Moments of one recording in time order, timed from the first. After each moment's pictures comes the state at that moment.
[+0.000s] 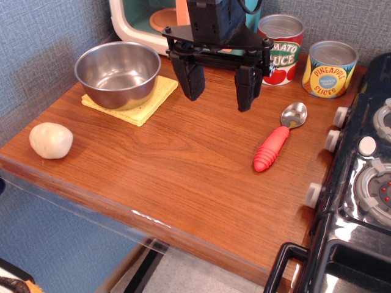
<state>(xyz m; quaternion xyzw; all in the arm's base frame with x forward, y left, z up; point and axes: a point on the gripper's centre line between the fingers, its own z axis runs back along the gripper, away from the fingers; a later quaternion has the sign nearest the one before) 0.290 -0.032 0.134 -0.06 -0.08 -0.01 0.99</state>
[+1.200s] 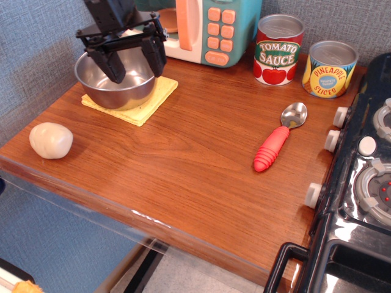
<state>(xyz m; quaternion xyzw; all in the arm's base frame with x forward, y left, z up) 0.330 0.099 0.097 -0.12 -0.09 0.15 0.98</state>
